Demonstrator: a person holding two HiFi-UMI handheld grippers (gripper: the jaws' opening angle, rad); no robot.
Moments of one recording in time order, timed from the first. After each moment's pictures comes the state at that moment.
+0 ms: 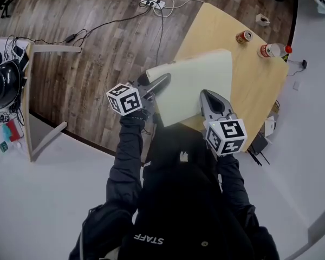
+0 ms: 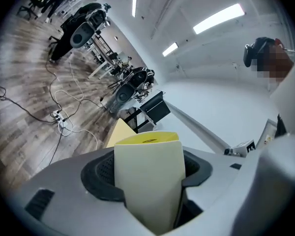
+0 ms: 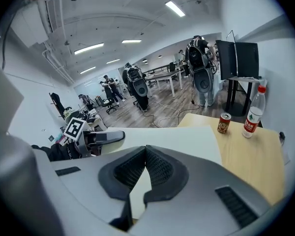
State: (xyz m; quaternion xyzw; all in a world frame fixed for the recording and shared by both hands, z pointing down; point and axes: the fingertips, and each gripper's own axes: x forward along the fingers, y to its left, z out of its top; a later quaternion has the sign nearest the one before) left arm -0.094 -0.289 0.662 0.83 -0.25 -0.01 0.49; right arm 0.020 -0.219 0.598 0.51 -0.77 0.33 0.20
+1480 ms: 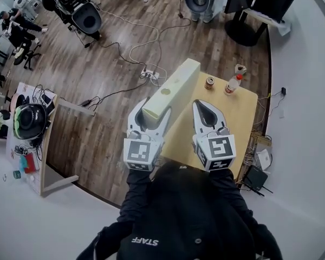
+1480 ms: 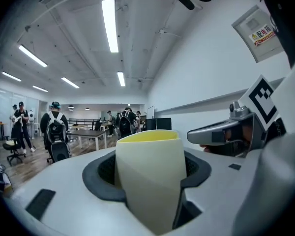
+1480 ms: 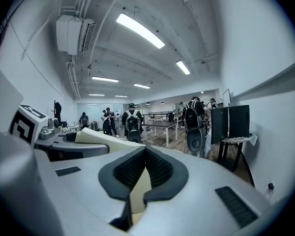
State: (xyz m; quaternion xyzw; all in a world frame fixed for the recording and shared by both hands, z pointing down) left arm -0.007 -0.222 0.334 0.90 -0.42 0.08 0.03; right arm 0.092 -0.205 0.326 0.60 -0.80 0.09 0.07
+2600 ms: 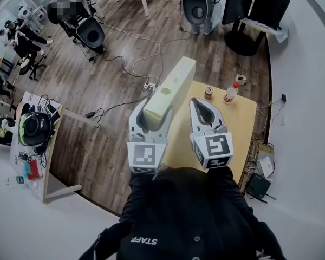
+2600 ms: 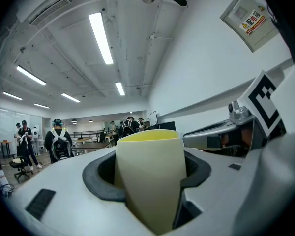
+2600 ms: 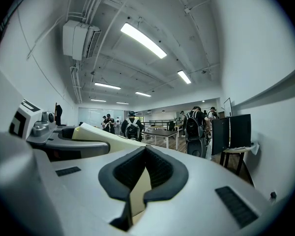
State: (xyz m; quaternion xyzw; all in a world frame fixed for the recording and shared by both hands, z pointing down) left arm 0.014 -0.218 0.279 0.89 -0.45 0.07 -0.05; right arm 0.102 -0.210 0.288 0.60 -0.80 0.04 0.04
